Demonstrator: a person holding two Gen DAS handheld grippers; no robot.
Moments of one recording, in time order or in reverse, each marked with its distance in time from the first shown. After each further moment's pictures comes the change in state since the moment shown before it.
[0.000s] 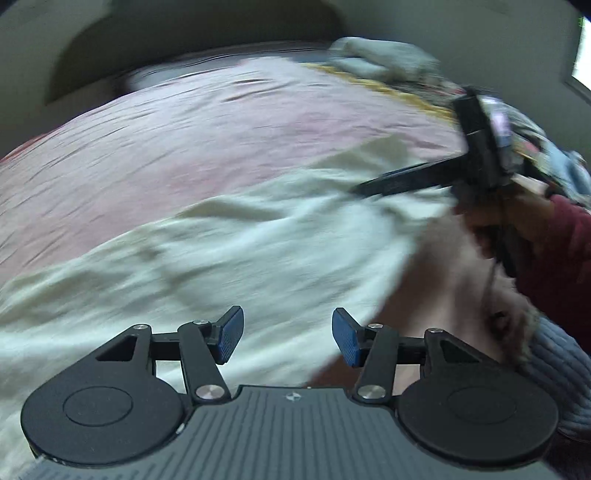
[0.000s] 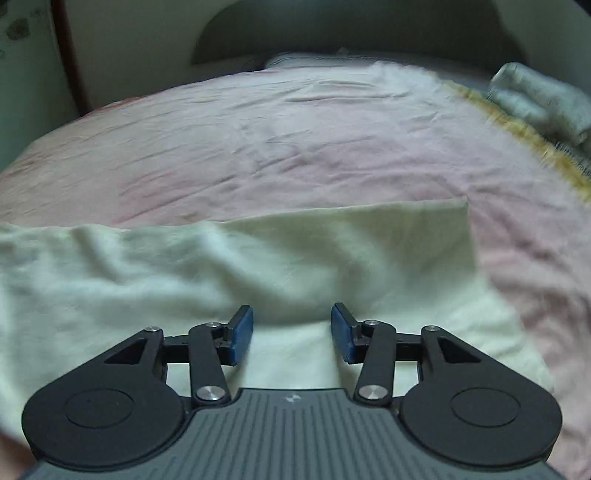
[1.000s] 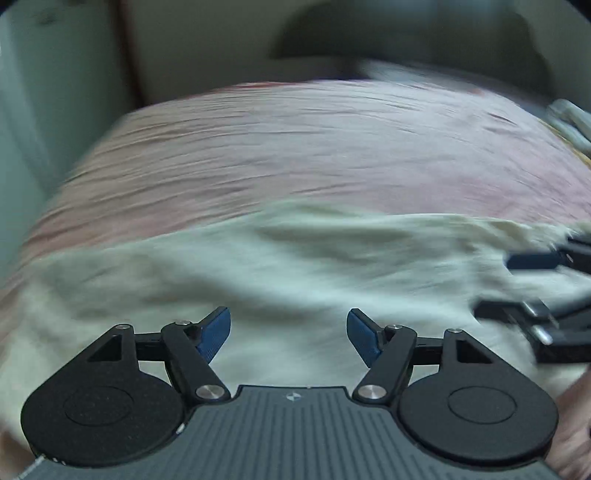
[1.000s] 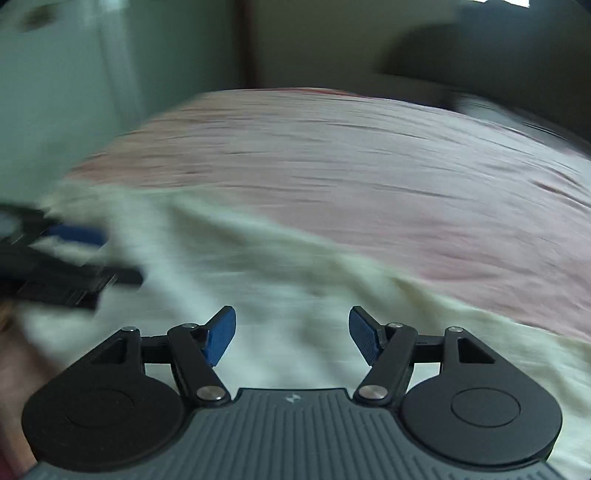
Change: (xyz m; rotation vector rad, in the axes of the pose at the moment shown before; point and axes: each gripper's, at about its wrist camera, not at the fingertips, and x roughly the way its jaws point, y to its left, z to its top) left arm -0.061 0.147 -0.063 -0.431 -0.011 0.545; right arm -0.037 0.227 -0.003 -0.419 0.014 0.468
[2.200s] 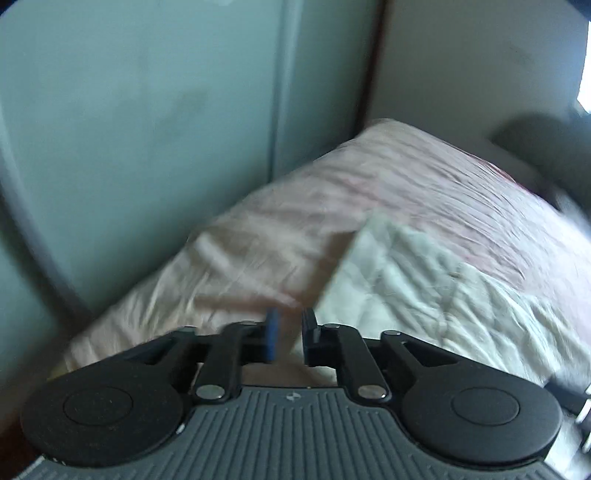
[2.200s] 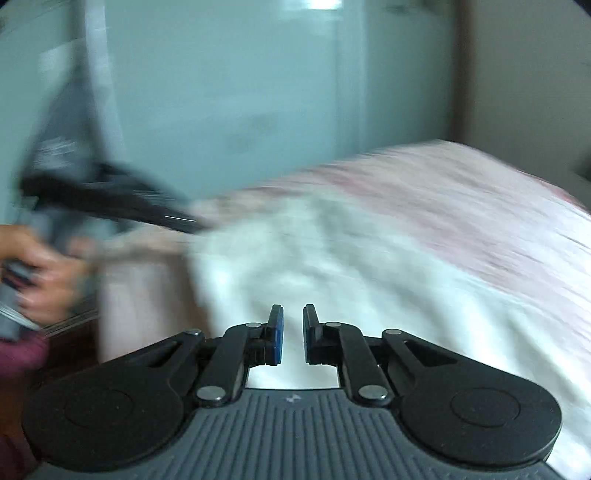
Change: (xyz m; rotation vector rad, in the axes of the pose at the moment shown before) left arm -0.064 0.209 -0.055 -0.507 -0.071 0.295; right arm 0.033 0.197 0.042 -0.325 -0.082 0.292
